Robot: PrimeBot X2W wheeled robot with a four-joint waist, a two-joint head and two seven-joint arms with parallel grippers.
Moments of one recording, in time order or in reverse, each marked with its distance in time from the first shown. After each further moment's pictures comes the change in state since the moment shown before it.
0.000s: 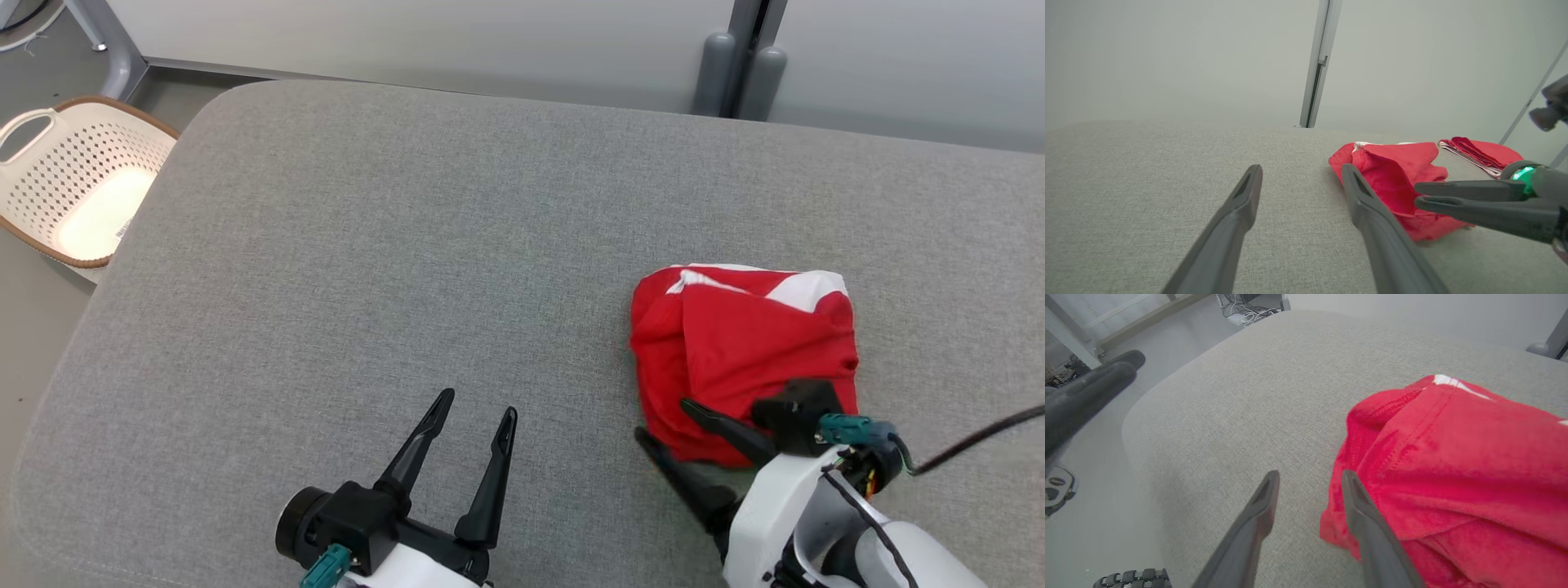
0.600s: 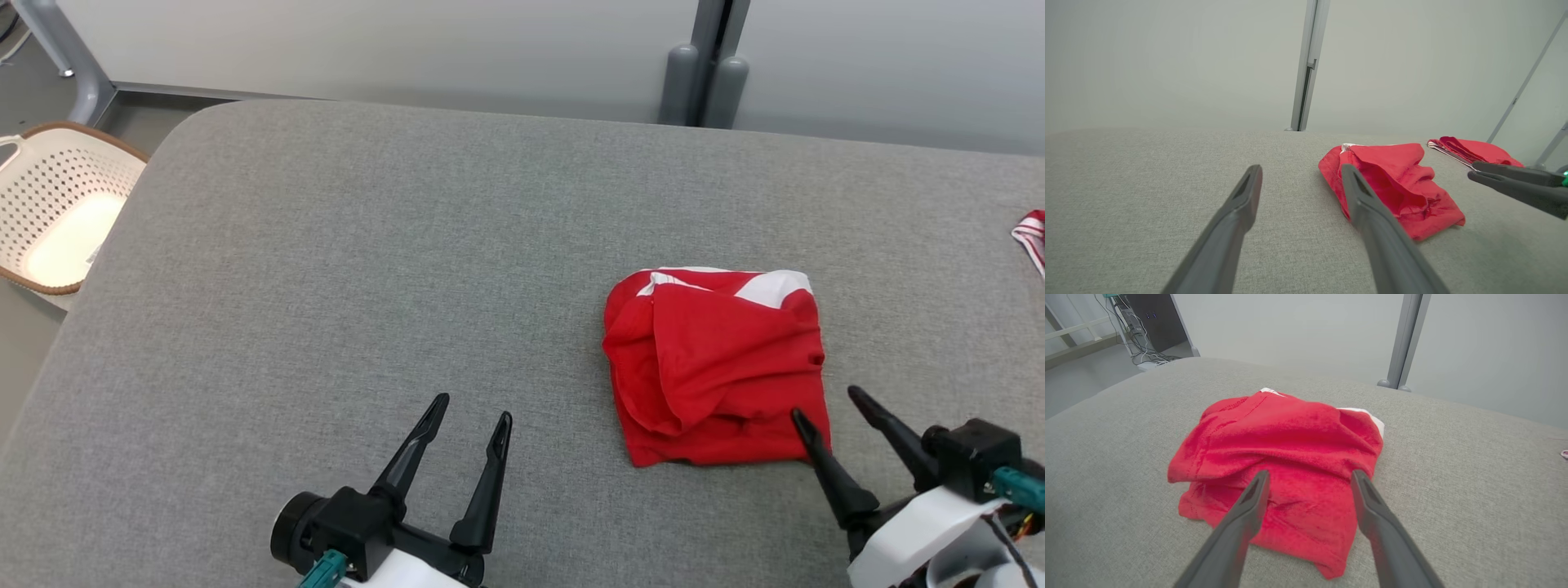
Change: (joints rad) left arm 0.012 0.000 0.015 -0.004 0.013 -0.006 0.000; right arm 0.150 -0.086 -0.233 0.059 -0.076 0.000 -0.305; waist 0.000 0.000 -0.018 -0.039
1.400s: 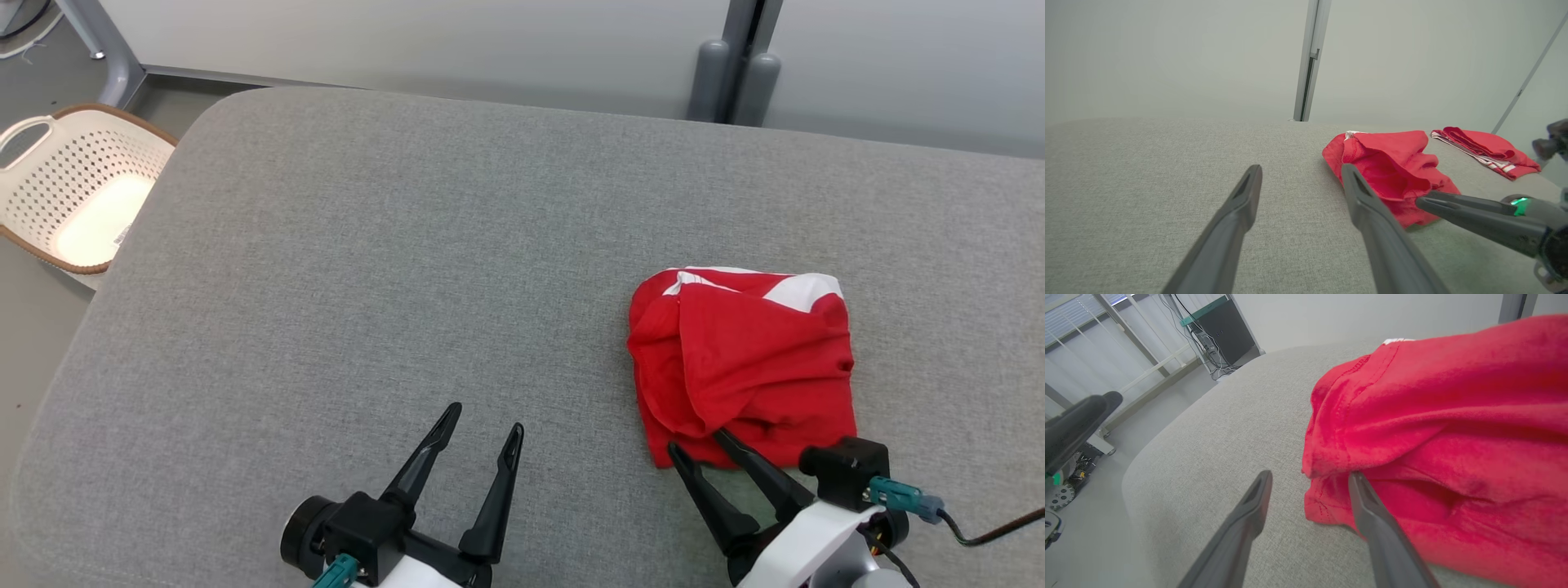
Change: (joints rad) left arm 0.004 0.000 -0.018 0.019 0.009 -0.017 0.000; right arm -0.084 0.121 0.255 0.136 0.195 0.000 -0.075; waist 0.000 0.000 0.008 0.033
